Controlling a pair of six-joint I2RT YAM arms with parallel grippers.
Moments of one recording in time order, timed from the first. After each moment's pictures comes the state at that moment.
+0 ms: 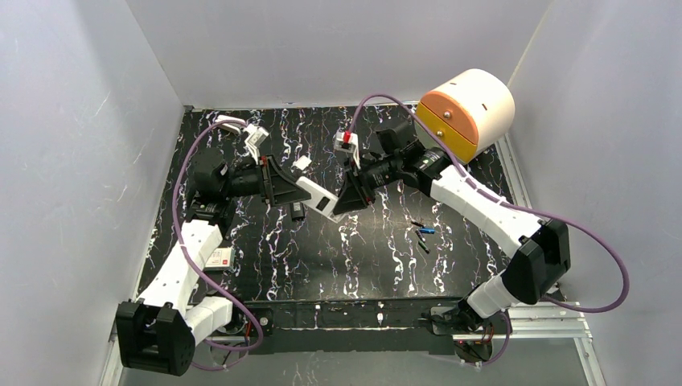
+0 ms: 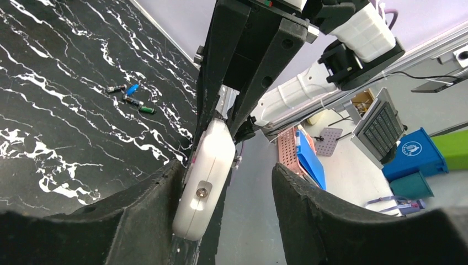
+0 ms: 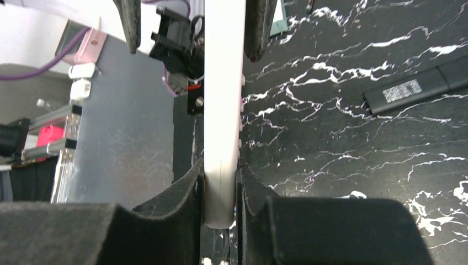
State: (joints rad) left arm -0.15 1.05 0.79 0.27 1.25 -0.84; right arm 0.72 1.49 1.37 -0.50 -0.97 -0.02
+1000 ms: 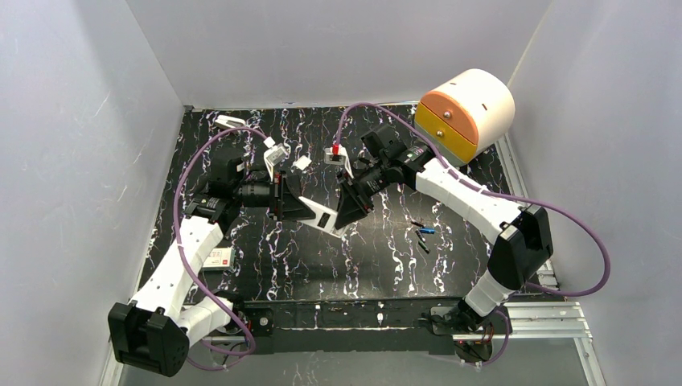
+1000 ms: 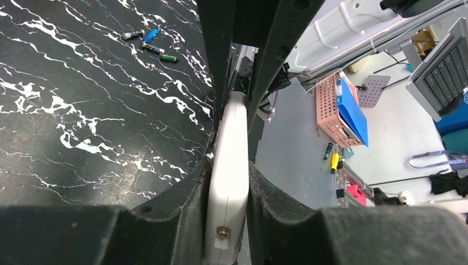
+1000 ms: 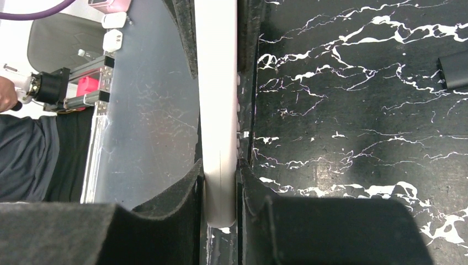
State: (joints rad) left arm -0.25 1.05 0.89 -0.38 1.18 -0.24; right arm 0.75 1.62 1.46 -0.77 -1.08 -0.21
